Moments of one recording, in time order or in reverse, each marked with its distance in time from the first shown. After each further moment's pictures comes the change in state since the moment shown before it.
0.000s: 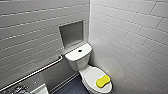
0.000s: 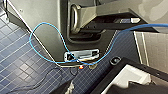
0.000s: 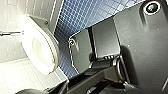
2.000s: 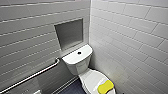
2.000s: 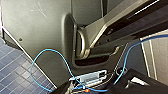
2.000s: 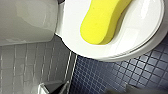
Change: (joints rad) left arm 0.015 0.079 -0.102 0.001 0.000 -0.005; right arm 0.409 0.026 -0.095 0.003 0.016 0.424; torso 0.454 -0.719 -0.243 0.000
